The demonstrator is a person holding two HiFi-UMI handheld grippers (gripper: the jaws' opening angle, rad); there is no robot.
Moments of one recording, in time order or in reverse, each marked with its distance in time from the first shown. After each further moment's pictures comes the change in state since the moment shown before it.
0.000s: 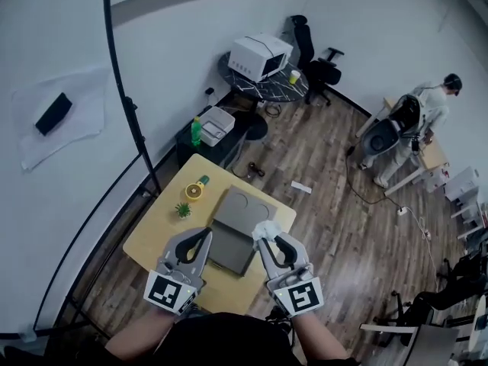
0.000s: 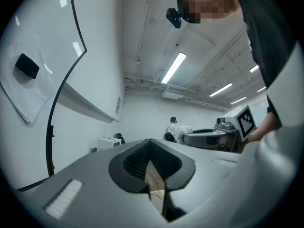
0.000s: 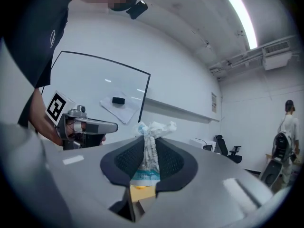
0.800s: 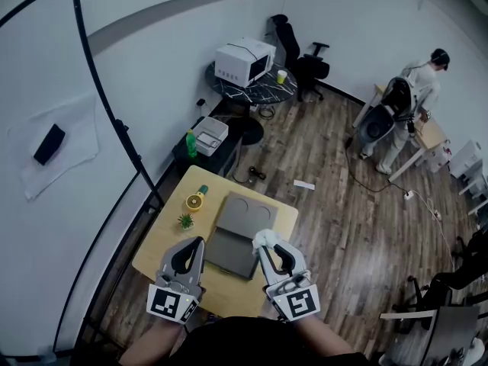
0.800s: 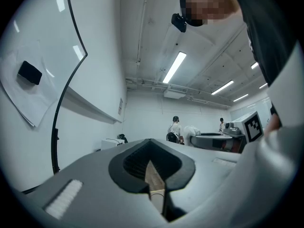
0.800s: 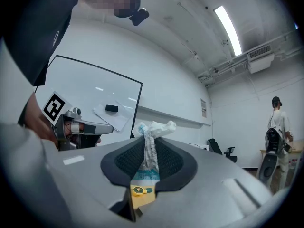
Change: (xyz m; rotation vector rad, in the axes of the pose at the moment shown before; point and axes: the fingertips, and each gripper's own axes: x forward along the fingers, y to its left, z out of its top) left arm -0.010 0.000 0.006 0.023 0.002 0.037; right arm -0.024 -0.001 -0.009 0.057 -0.109 -0.104
